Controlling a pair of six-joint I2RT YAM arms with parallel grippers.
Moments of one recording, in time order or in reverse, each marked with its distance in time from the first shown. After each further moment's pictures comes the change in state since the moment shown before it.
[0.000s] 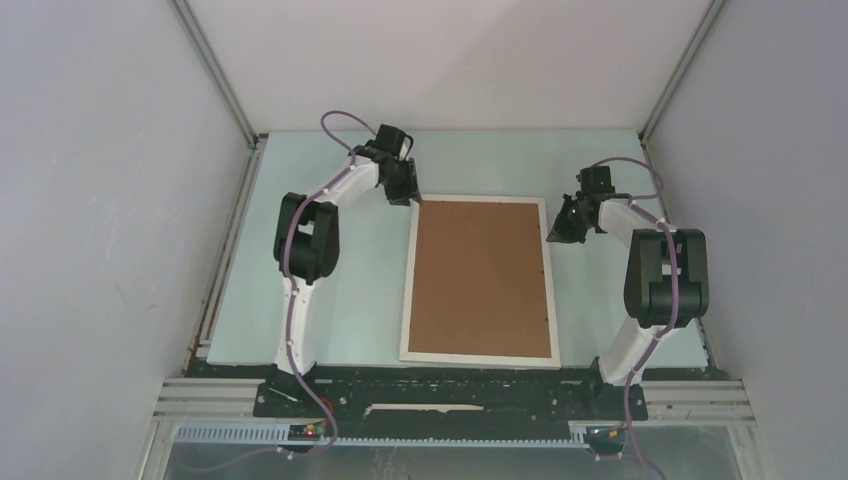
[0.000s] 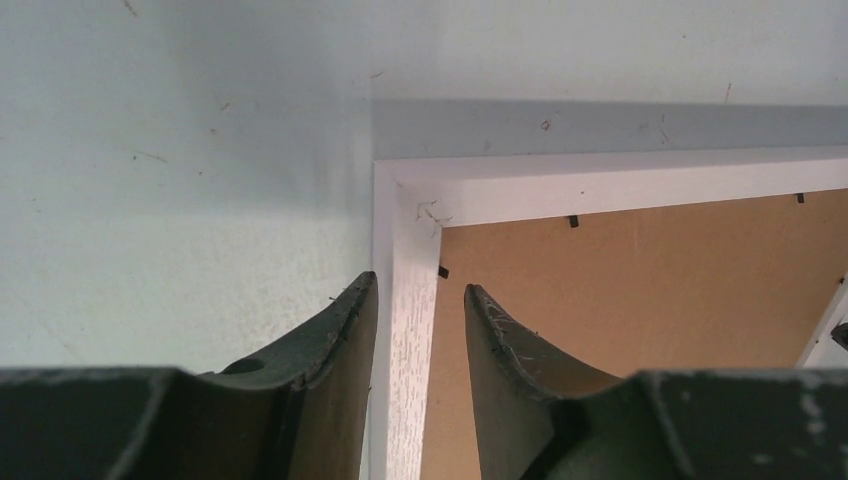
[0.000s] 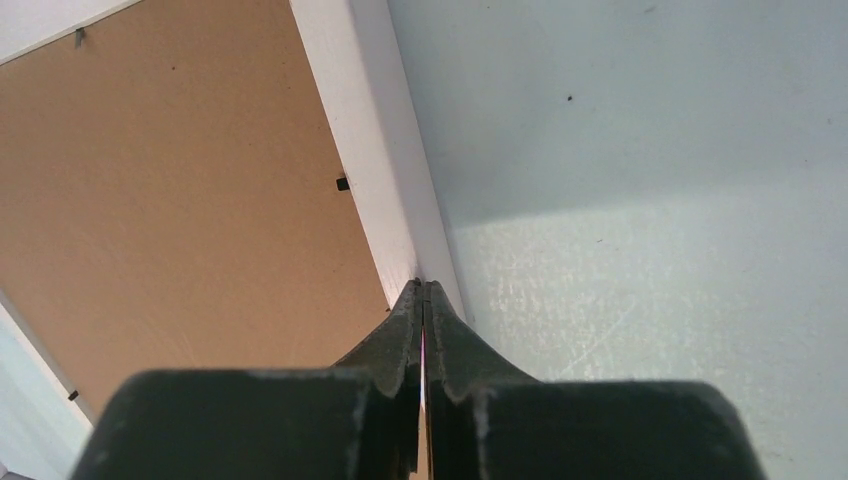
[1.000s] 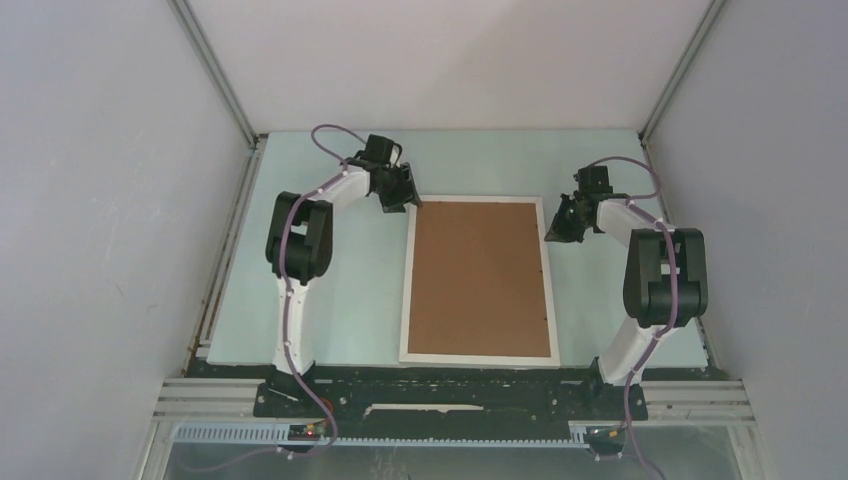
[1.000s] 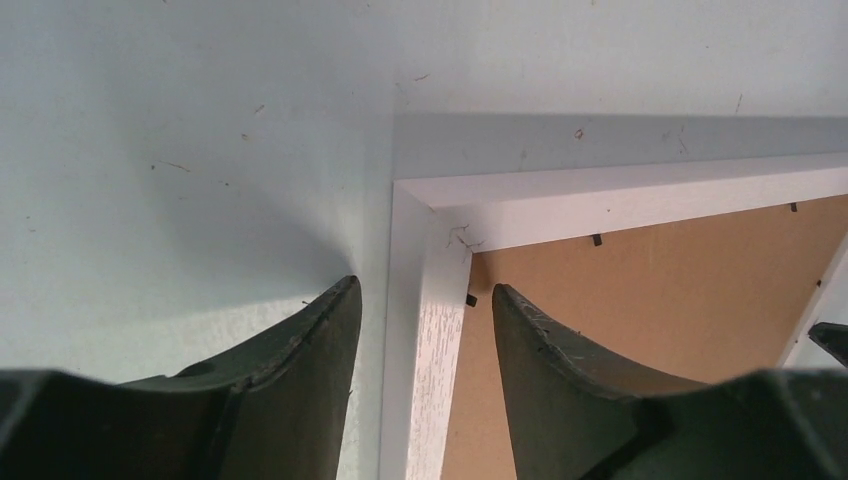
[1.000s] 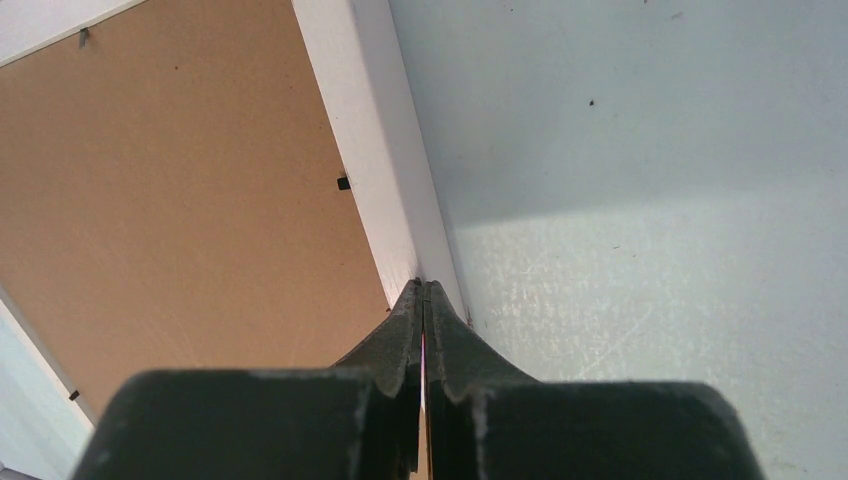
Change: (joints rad) left arm 0.041 -0.021 -0.138 0.151 0.067 -0.031; right arm 0.011 0.001 0.000 0.012 -0.005 0.002
